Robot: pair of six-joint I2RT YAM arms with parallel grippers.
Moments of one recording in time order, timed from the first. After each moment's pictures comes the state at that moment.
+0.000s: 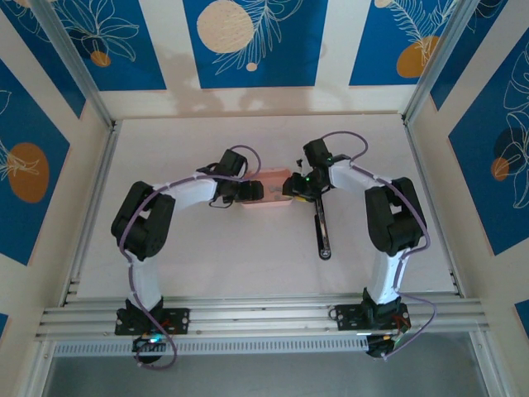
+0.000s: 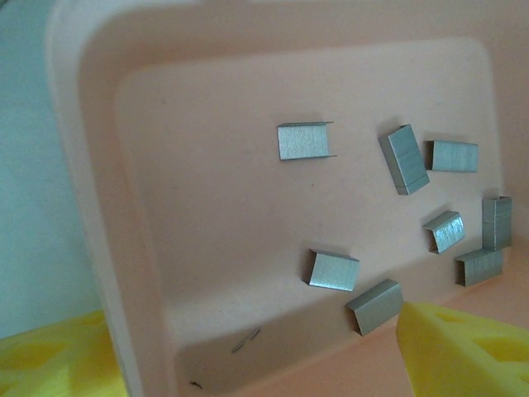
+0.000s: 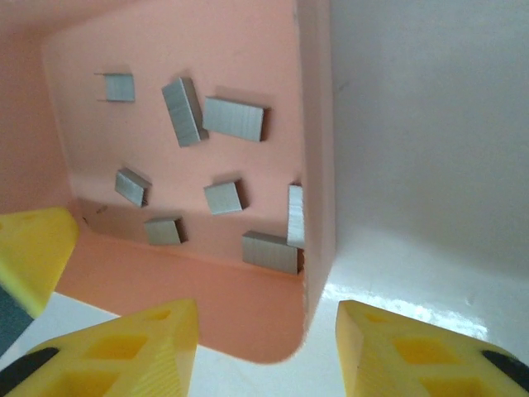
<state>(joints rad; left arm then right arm) -0.54 1.94 1.28 -0.35 0.17 -0.53 0.35 1.87 1.27 -0.60 -0.38 0.49</state>
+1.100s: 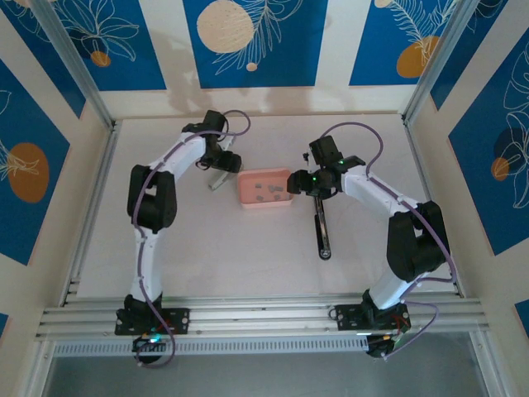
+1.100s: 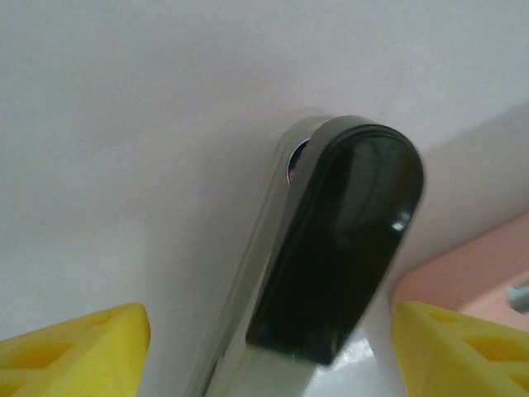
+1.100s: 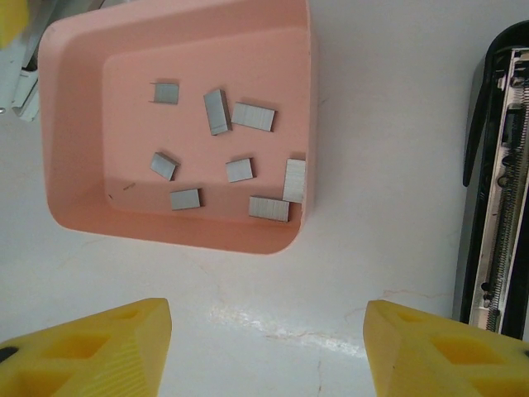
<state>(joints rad) -0.33 2.29 1.97 -0.89 0.11 0.00 0.38 1.63 1.21 -0.66 -0.23 0.43</state>
